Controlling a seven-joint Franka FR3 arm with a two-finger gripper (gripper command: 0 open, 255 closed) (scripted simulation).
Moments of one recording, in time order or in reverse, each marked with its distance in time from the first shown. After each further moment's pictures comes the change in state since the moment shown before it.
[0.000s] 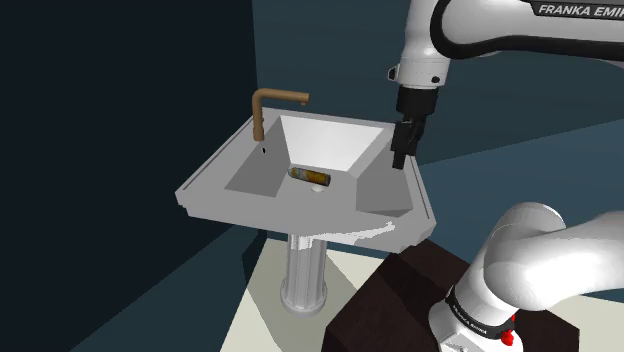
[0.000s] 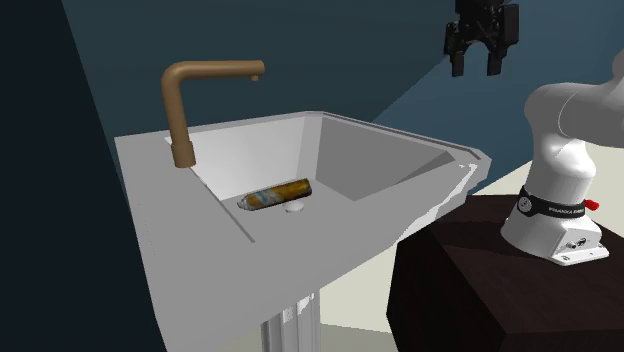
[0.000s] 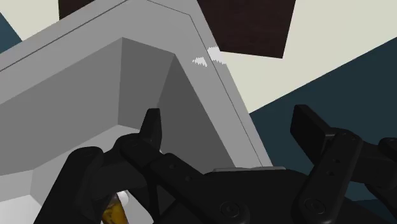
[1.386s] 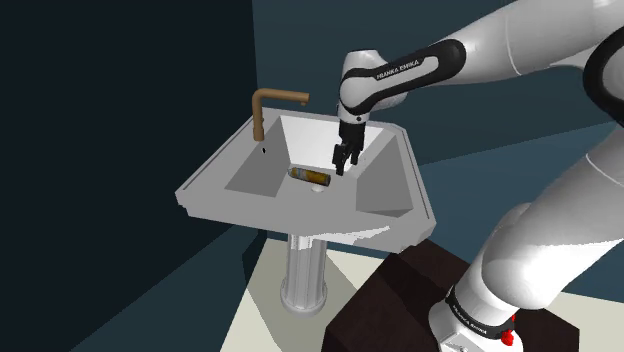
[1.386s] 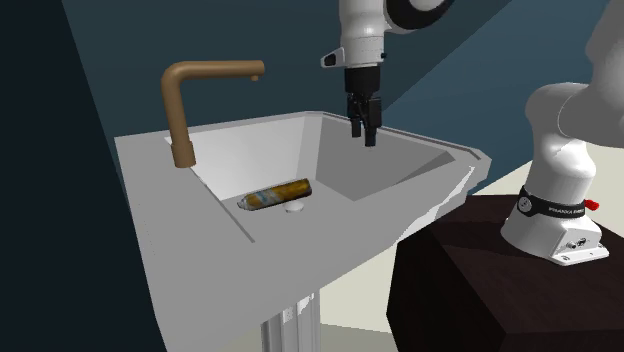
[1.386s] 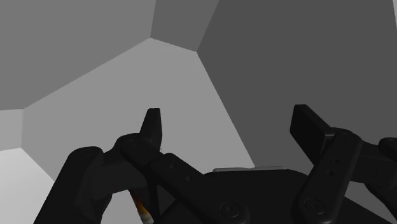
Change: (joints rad) arm -0.032 0.619 -0.089 0.111 -0.036 0.558 -0.126
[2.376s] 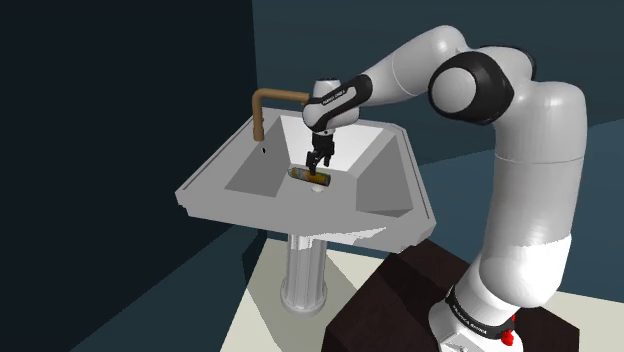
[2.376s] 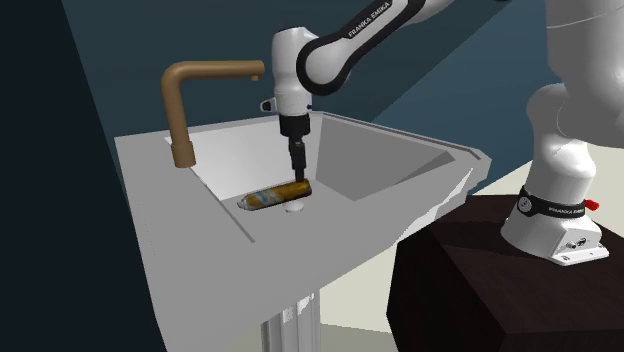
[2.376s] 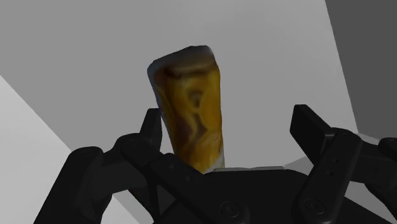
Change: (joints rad) arm -0.040 0.562 -0.019 0.427 0.066 0.175 -0.087
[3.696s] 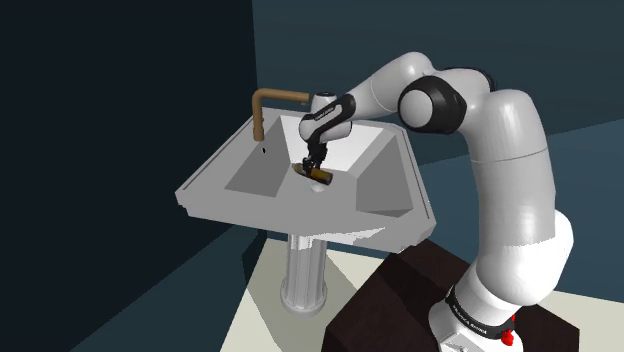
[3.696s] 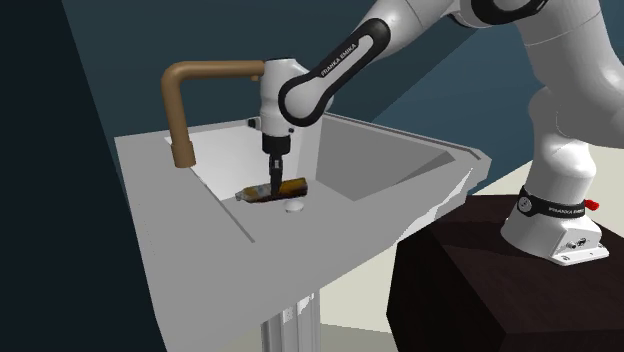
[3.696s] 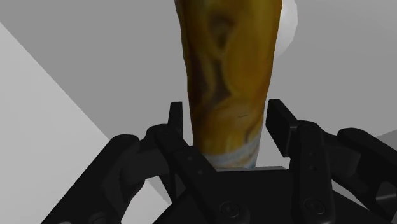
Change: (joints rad) arm -0.055 0.215 0.019 0.154 0.026 0.186 -0.047
